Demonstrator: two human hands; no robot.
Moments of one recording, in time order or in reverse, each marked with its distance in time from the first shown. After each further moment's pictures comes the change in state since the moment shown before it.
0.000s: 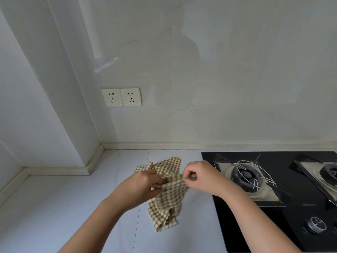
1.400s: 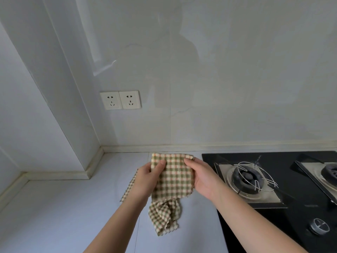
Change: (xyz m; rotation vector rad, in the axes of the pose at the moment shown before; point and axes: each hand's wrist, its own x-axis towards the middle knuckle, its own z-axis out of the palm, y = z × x) left_hand 0.040 0.033 0.009 -1.155 0.392 -0.837; right_hand 0.021 -0.015 0.015 1.387 0.228 0.530
